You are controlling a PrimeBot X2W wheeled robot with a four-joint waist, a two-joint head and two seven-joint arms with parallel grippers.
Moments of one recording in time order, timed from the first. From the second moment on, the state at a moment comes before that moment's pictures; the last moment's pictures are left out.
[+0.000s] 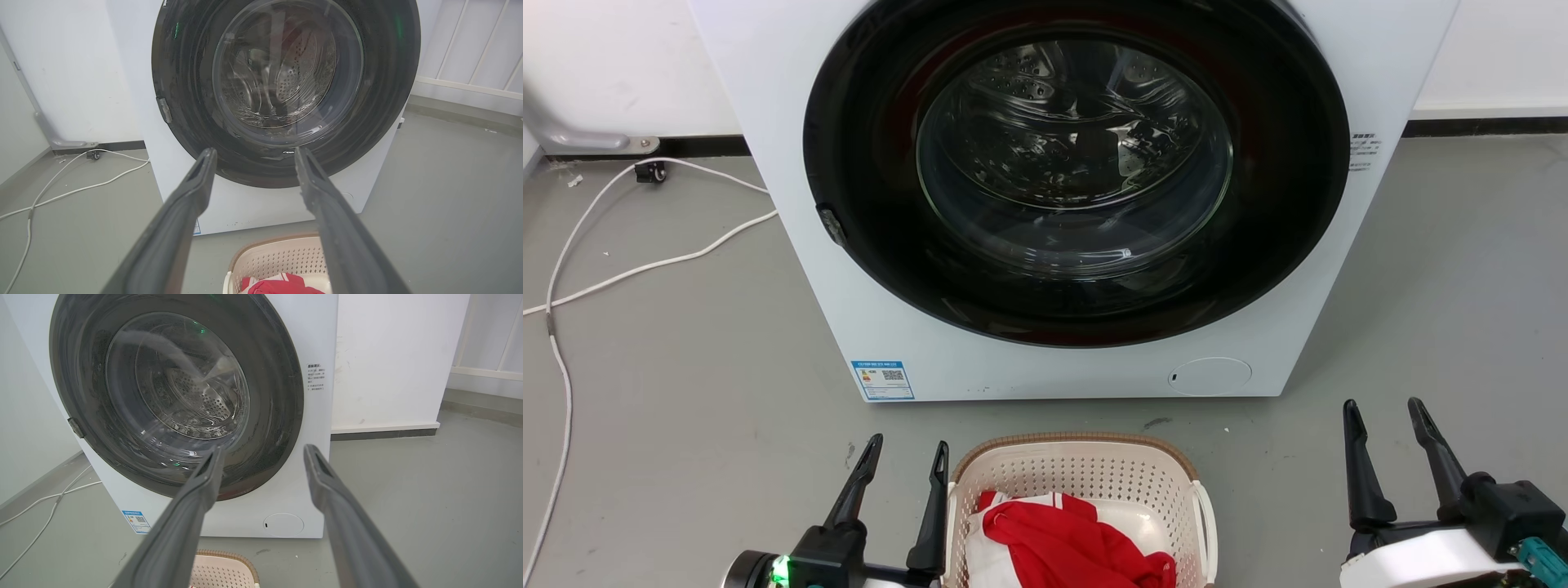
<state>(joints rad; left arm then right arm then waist) 0.11 0.05 -0.16 0.04 -0.07 -0.05 -0.26 0.05 -0.05 -0.02 0.10 0.14 0.13 -0.26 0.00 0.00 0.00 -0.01</state>
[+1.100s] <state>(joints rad) -0.06 0.05 -0.16 0.23 -0.07 -0.03 -0.26 -0.09 -0.05 -0.04 0.18 0.07 0.13 -0.26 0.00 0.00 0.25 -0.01</state>
